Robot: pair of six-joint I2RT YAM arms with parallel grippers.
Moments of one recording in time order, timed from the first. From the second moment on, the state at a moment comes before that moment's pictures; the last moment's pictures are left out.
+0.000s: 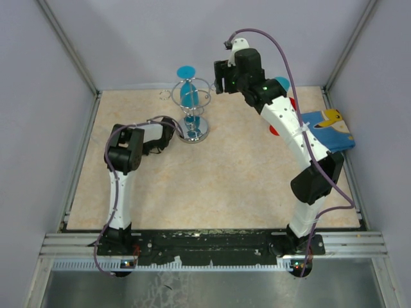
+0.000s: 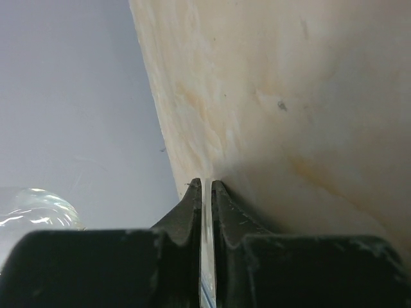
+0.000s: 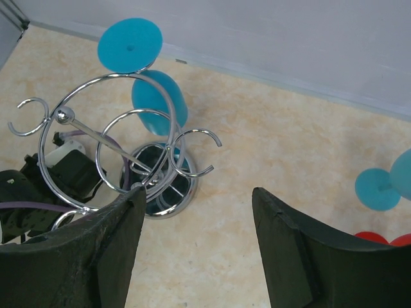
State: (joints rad) left arm -0.29 2.35 1.54 -0.80 -1.15 -0.10; right arm 0.51 1.80 1.99 -0.57 0.11 0.13
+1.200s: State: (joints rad) left arm -0.35 2.32 1.51 -0.65 -1.14 -0.10; right arm 0.51 1.80 1.97 -0.57 0.11 0.13
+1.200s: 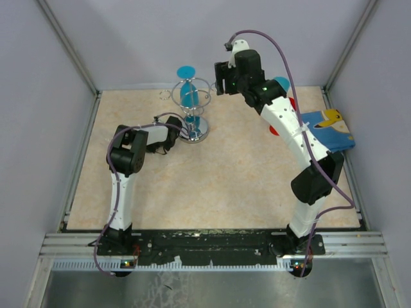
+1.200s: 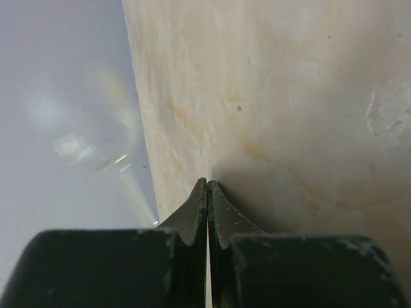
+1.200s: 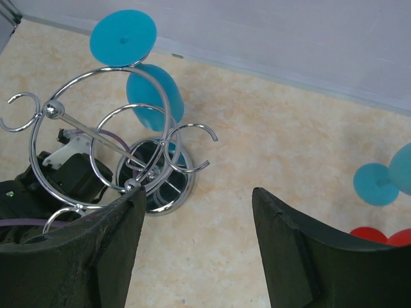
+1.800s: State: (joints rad) left arm -0.35 2.32 1.51 -0.65 -1.14 -0.10; right arm 0.51 1.80 1.97 -0.57 0.12 0.13
